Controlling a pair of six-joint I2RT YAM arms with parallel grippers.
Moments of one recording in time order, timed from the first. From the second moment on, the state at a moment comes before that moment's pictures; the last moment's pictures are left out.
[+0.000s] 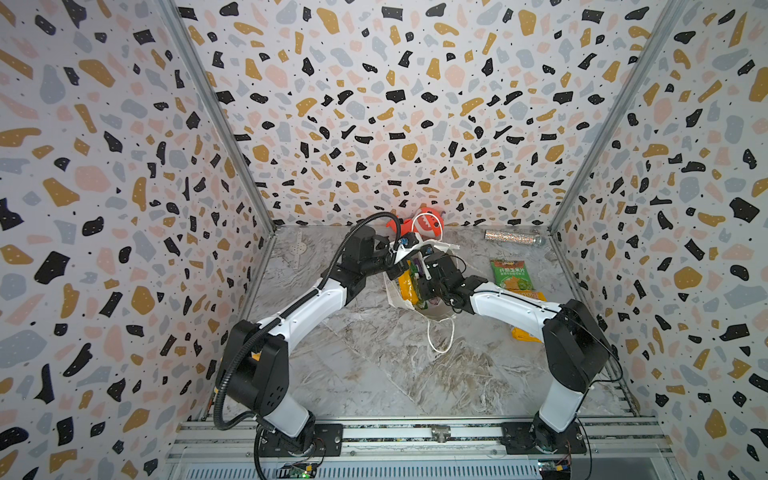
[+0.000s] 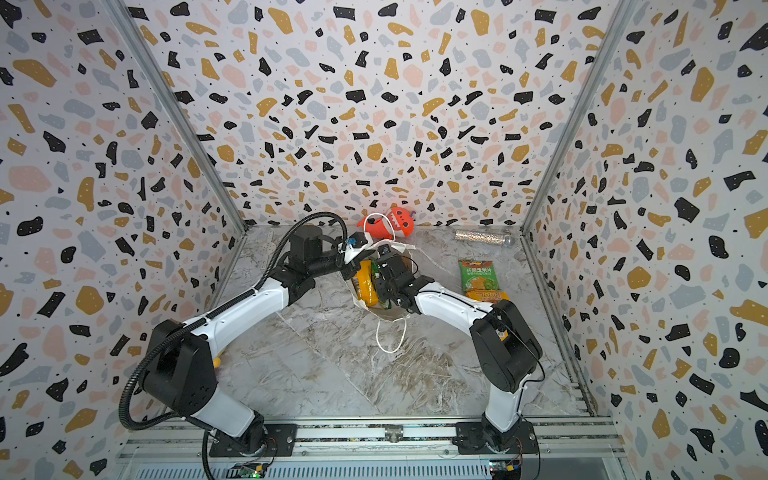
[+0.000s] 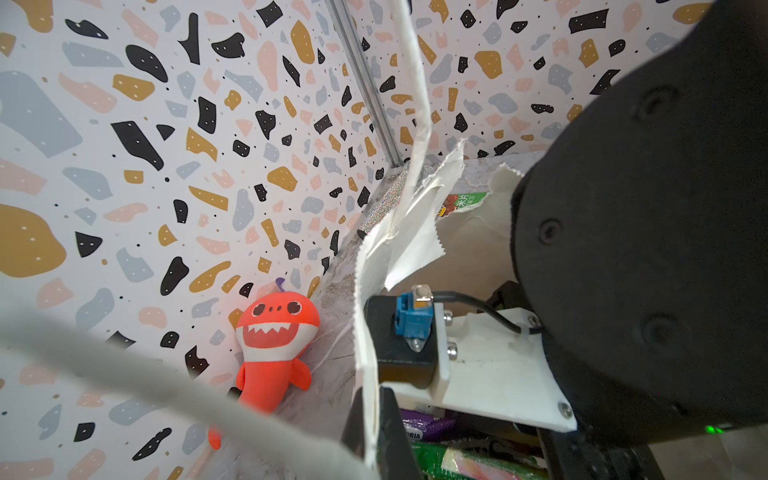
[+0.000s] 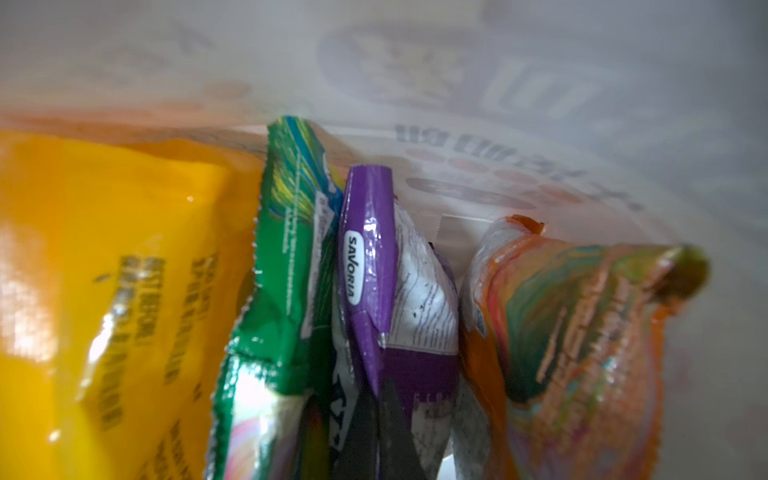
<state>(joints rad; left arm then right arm) -0.47 1.58 1.20 0.08 0.54 0.56 0.71 1.78 1.27 -0.22 0.20 0.21</state>
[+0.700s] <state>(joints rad) -0.47 1.58 1.20 0.09 0.52 0.56 0.70 1.58 1.26 -0.28 0.12 0.18</state>
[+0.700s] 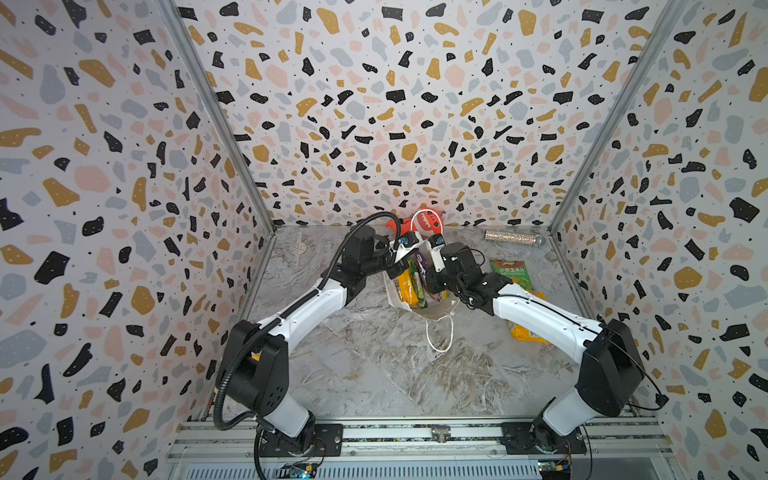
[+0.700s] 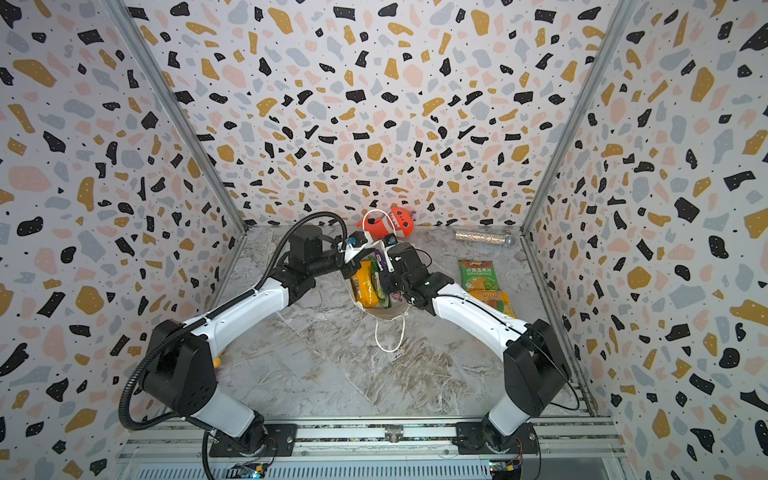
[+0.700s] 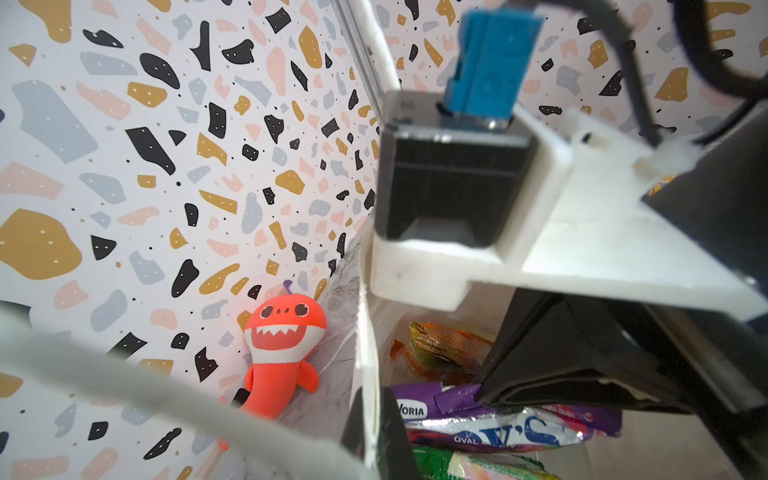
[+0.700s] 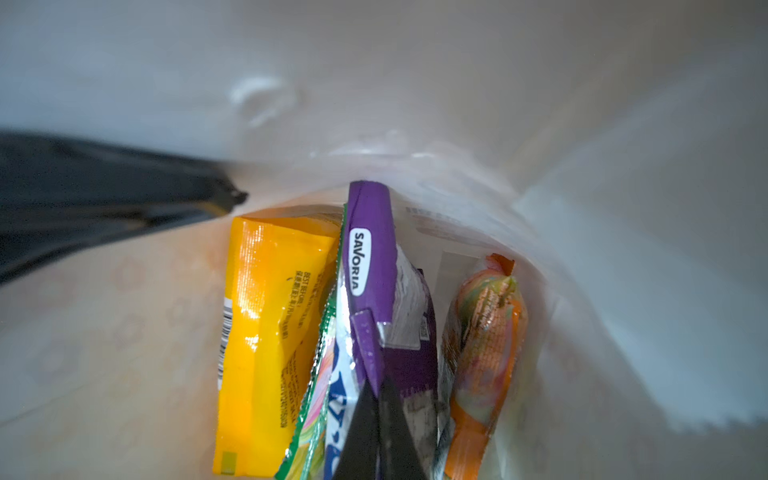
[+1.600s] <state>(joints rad) -0.47 1.58 1.19 0.15 0.36 0.49 0.64 1.20 1.31 -0.42 -0.03 0.18</state>
